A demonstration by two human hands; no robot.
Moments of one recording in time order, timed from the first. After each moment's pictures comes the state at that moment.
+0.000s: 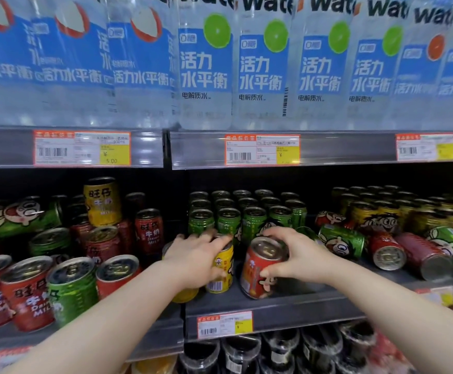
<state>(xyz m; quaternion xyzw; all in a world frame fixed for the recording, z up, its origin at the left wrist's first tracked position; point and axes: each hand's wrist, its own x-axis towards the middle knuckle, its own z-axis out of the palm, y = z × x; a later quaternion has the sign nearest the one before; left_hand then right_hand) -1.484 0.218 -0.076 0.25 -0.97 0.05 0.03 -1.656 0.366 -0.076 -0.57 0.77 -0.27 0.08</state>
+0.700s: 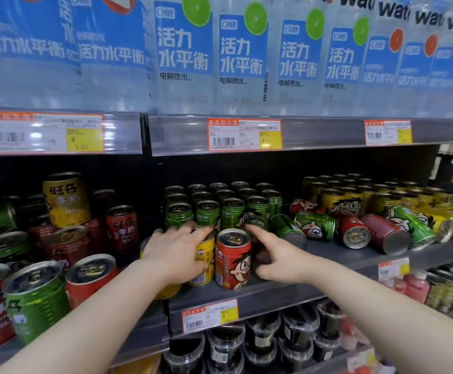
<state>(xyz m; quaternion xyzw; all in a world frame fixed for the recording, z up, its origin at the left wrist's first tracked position) -1.481 0.220 -0.080 0.25 -0.97 0.04 0.05 -1.638 0.375 -0.097 -0.53 0.79 -0.28 0.17</state>
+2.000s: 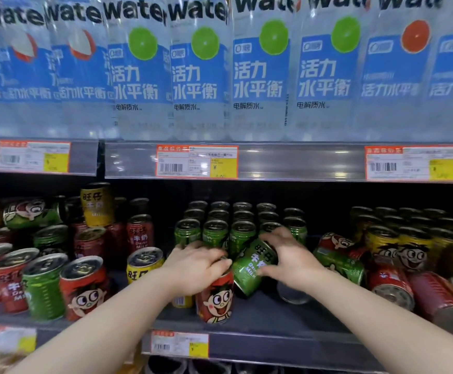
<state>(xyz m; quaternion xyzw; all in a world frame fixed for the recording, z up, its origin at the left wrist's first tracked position) -1.545 0.270 -0.067 0.37 -0.93 -0.02 0.03 -1.736 0.348 -0.083 -0.61 0.75 -0.24 0.03</state>
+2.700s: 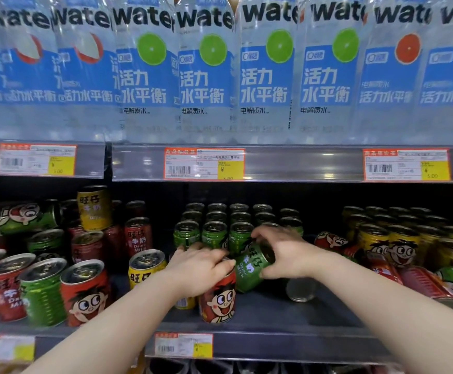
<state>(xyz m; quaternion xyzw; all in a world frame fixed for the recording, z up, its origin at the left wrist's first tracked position) -1.543 0.264 -0.070 0.35 -0.93 -0.03 0.03 -1.731 0.348 -0.058 -0.66 0.74 -0.10 0.00</state>
